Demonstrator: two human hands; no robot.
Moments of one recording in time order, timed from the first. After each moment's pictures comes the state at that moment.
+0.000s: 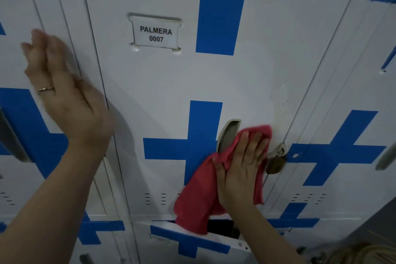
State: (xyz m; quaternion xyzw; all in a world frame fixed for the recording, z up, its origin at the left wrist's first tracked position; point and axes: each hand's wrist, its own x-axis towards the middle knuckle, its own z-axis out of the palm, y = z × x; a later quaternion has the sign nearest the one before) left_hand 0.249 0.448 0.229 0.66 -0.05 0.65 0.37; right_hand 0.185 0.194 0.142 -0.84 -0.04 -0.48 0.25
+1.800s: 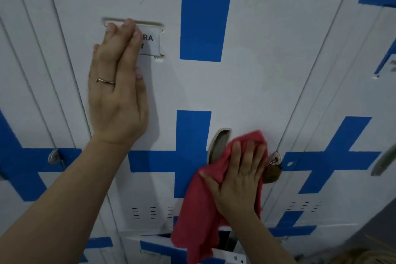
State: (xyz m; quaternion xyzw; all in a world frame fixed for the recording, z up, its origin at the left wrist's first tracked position) left_hand 0.231 0.369 0.277 0.66 -0.26 0.67 0.23; right_hand 0.200 0.174 0.130 -0.86 -0.03 -0.49 0.13
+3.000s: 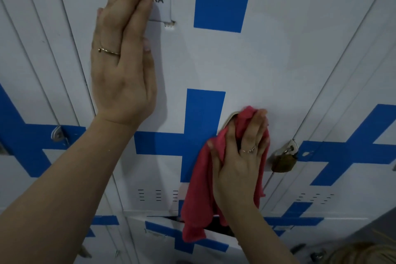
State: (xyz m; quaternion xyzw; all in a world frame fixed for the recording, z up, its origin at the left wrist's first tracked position) left_hand 0.233 0.370 0.277 0.65 -0.27 0.67 0.22; right_hand 0.190 0.200 0.153 -0.87 -0.04 -0.48 0.14
